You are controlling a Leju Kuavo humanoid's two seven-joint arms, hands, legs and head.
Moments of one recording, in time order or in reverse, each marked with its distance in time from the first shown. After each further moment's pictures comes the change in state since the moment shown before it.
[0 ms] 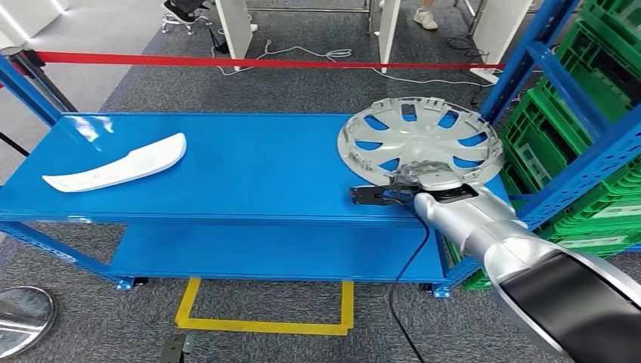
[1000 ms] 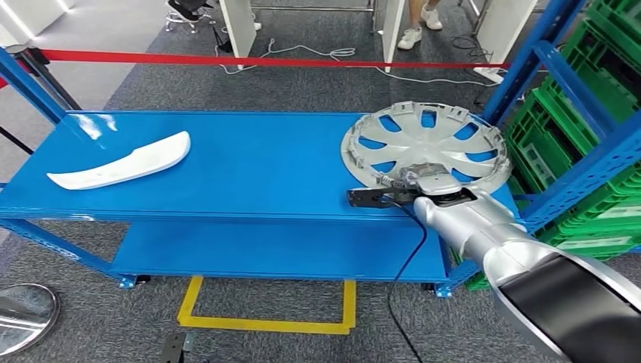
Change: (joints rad) left arm -0.002 0.003 -0.007 0.000 0.013 -0.010 0.005; right arm 0.018 -0.007 -0.001 0.004 0.011 -0.063 -0.037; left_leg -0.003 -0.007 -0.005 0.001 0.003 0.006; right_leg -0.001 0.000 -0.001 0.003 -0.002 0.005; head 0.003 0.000
